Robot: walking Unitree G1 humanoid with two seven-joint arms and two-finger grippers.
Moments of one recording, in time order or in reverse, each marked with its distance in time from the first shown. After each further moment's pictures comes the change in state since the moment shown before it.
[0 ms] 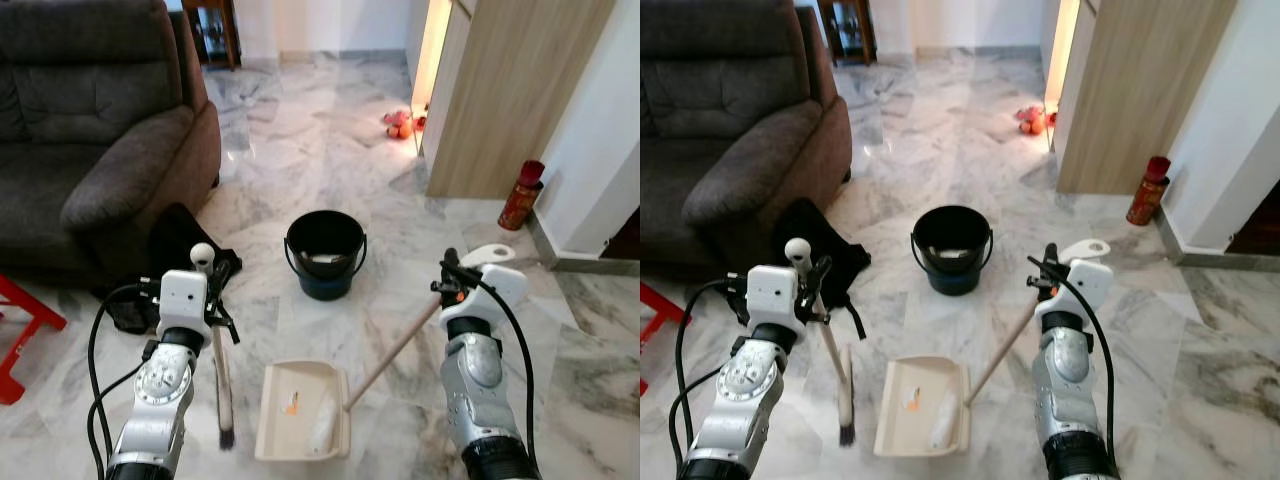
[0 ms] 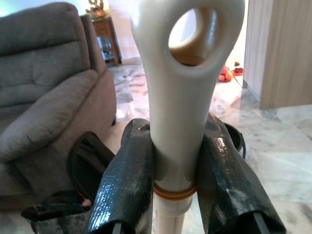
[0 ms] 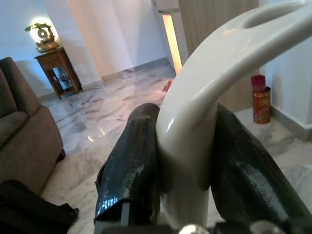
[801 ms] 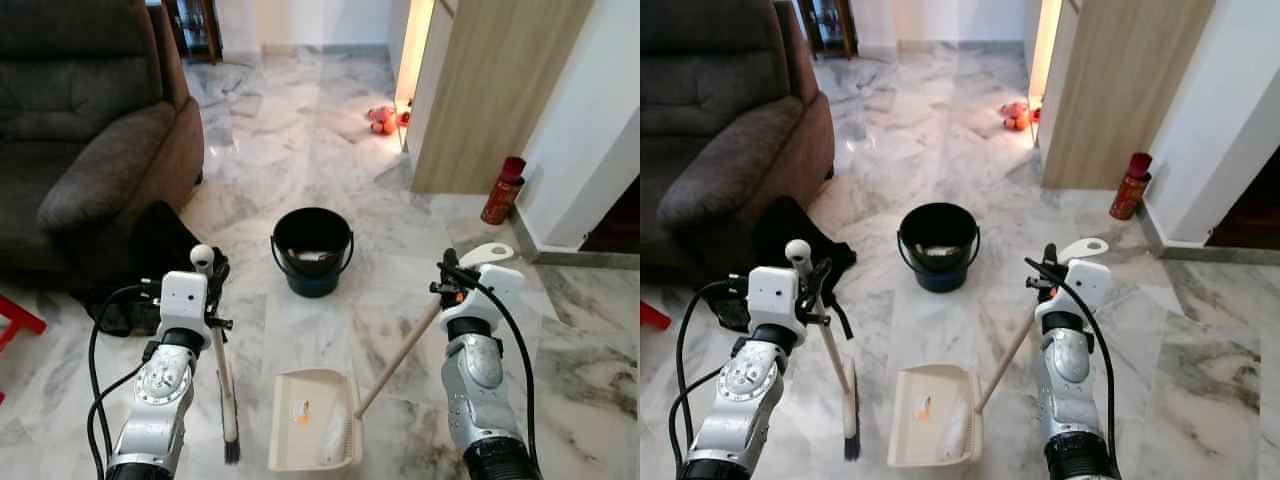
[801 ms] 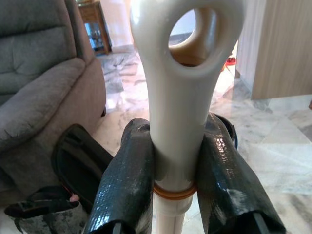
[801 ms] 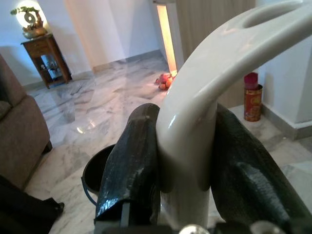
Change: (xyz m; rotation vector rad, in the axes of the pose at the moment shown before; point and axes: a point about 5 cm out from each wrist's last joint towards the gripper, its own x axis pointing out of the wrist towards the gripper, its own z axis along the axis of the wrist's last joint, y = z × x) left arm -0.001 0.003 -0.002 0.007 0.018 0.011; right arm 0.000 0.003 -0.001 -0.015 0.007 0.022
